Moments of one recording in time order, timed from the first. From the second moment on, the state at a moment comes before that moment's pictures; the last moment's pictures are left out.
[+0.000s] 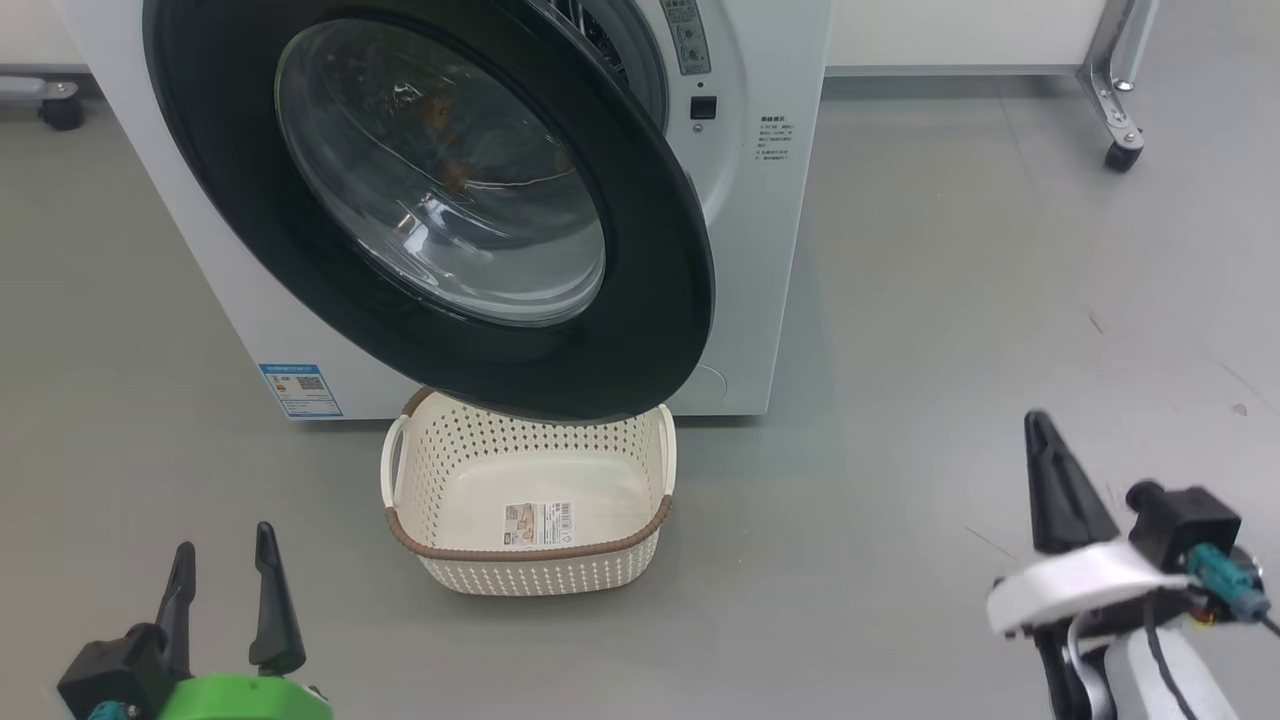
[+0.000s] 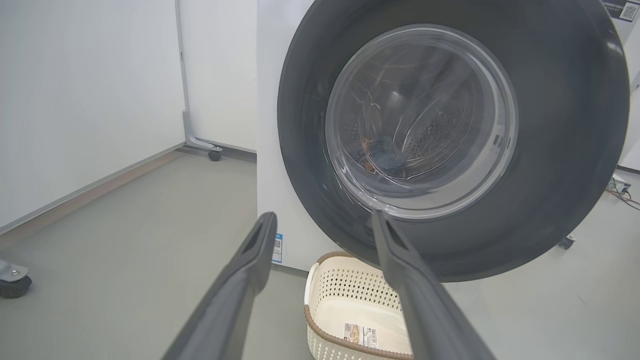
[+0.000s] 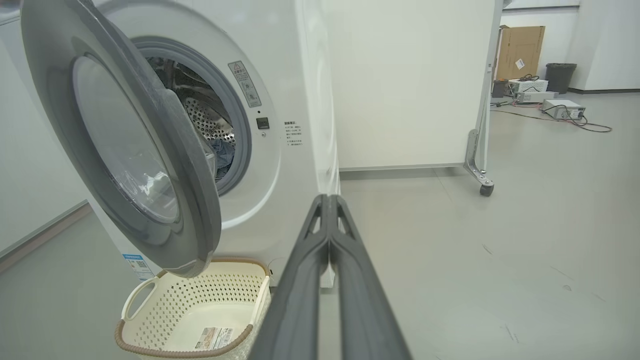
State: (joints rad) left arm 0.06 0.10 -0.08 0.18 -0.46 0.01 -0.26; right arm -0.03 -0.06 0.05 0.23 0.23 0.12 -0.26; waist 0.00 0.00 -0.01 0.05
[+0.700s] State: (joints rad) left arm 0.07 0.07 -0.12 0.12 -0.41 -0.03 -0.26; right arm -0.43 -0.07 0.49 0.03 0.27 0.12 -0.26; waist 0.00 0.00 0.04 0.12
